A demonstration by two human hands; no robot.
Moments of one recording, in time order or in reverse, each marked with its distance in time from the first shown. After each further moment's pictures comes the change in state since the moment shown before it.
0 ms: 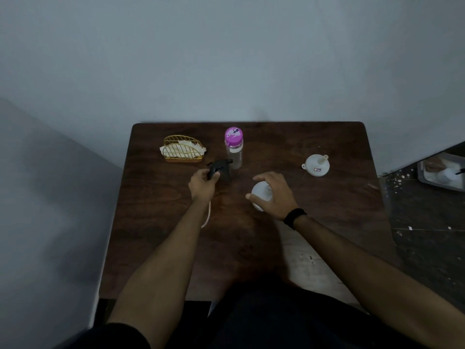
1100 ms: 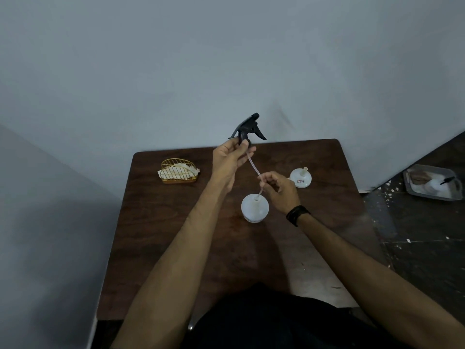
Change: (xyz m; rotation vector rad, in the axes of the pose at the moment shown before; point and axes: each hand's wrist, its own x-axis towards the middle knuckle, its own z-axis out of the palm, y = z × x) left_hand -0.098 0.172 -0.009 -0.901 -0.501 0.221; right_hand -0.009 -0.014 -0.056 0.238 0.243 0.016
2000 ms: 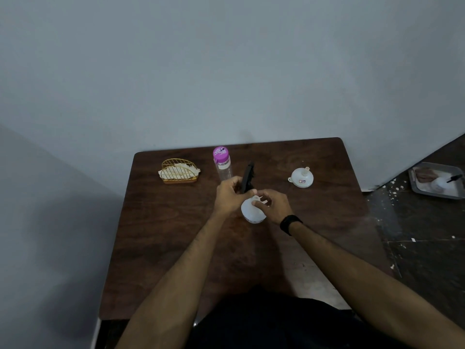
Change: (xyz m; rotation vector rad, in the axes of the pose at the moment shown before) left_hand -0.027 -0.072 -0.048 0.883 -0.049 0.074; right_hand -0.012 0.050 0.030 -0.094 -0.158 0.172
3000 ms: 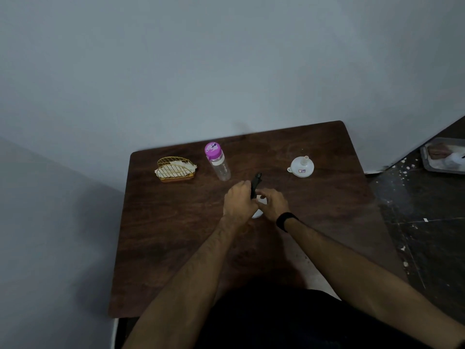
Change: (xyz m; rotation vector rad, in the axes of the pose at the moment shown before) left_hand -0.004 0.011 0.044 0.712 -0.082 0.019; right_hand 0.002 0.018 0.010 -0.048 -0.074 0.186
